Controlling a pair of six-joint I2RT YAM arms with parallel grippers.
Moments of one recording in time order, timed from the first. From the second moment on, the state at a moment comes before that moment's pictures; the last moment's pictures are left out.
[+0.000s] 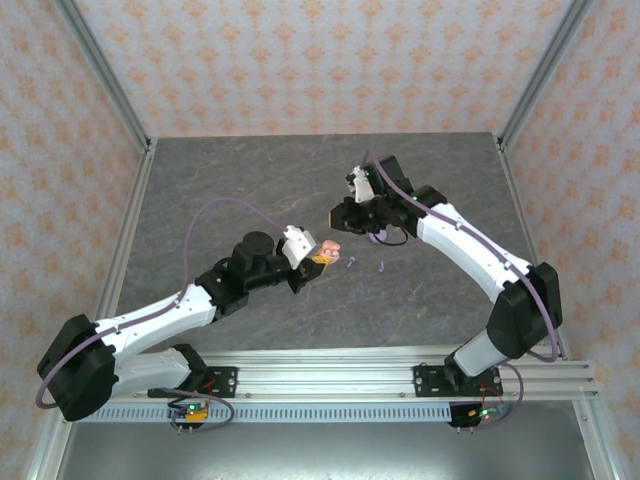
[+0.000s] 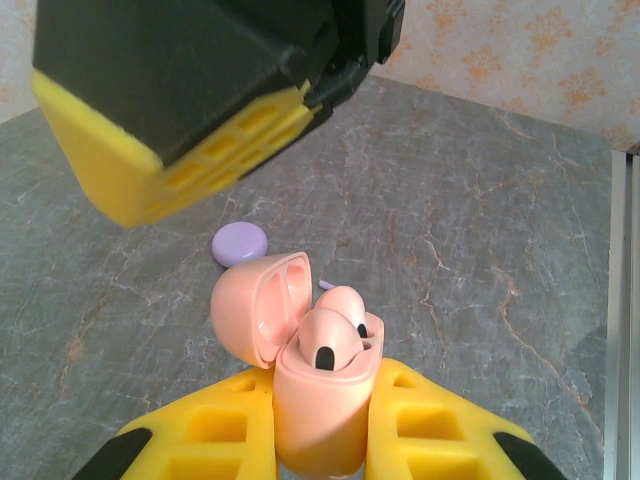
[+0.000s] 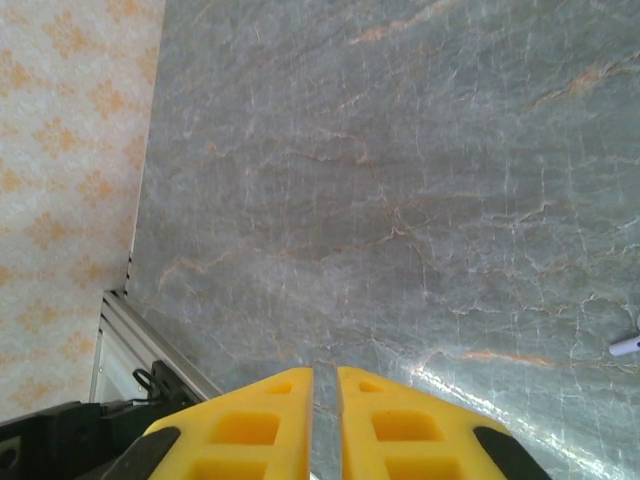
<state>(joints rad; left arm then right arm) -0.73 1.14 0.61 0.16 0.25 0.05 0.56 1.53 1.33 -0.67 -0.49 0.57</state>
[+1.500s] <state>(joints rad) -0.74 1.20 0.62 0.16 0.12 -0.05 0.62 1.57 1.35 -0.77 -0.51 0.49</state>
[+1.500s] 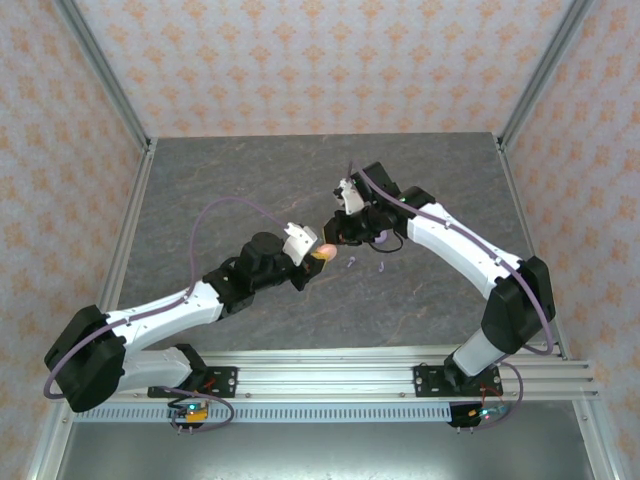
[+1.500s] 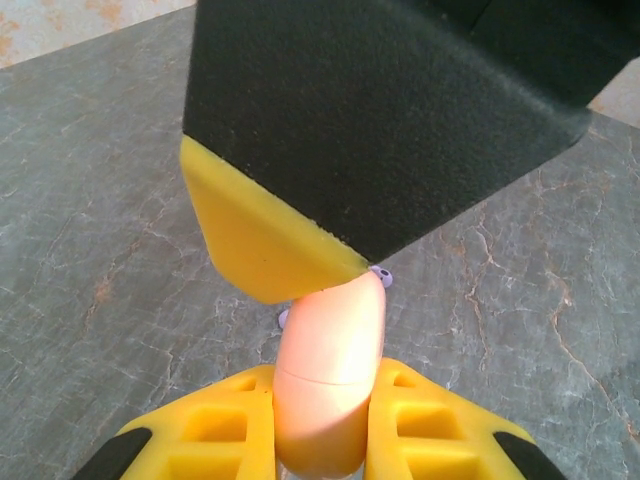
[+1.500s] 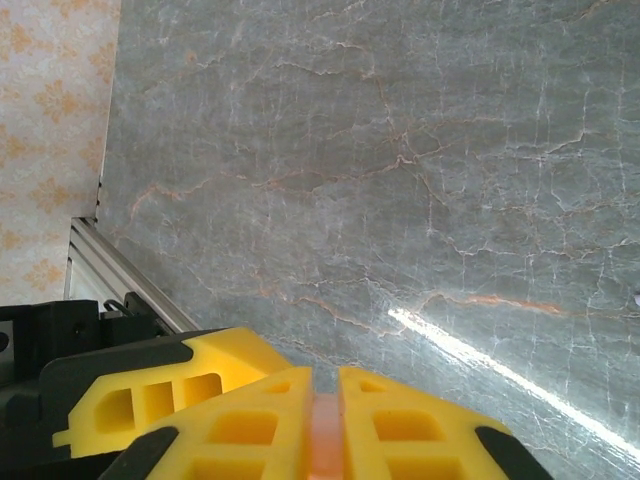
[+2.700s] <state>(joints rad) -0.49 1.77 1.17 -0.17 0.14 -0.55 0.40 1.26 1.09 -0.71 -0.17 0.65</state>
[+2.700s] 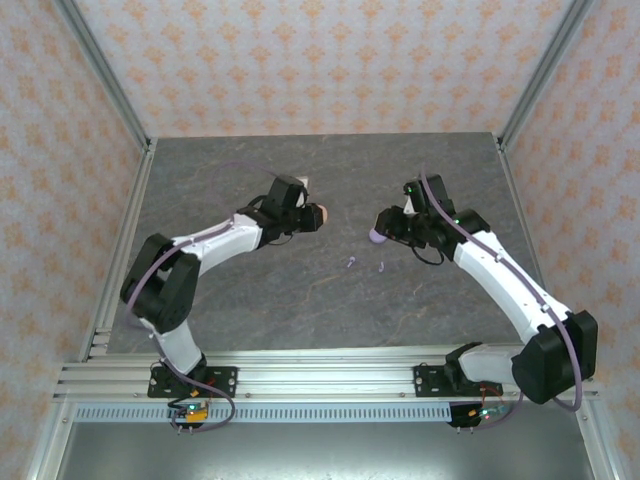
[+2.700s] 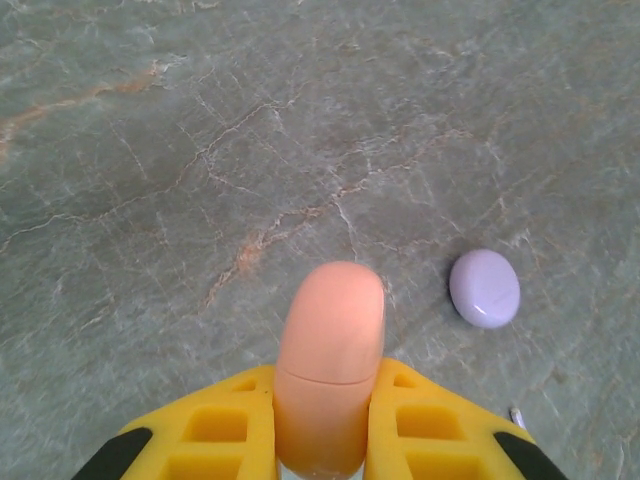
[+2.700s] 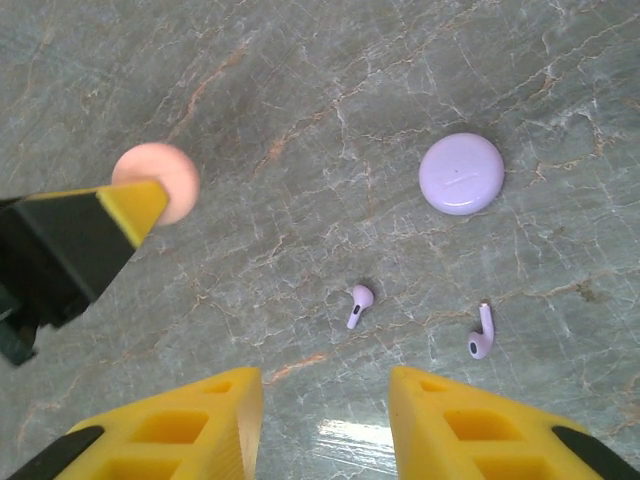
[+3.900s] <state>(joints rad) -0.40 2.27 1.74 -0.49 0.18 -0.51 0.40 1.24 1.03 -0.75 -0.12 0.62</state>
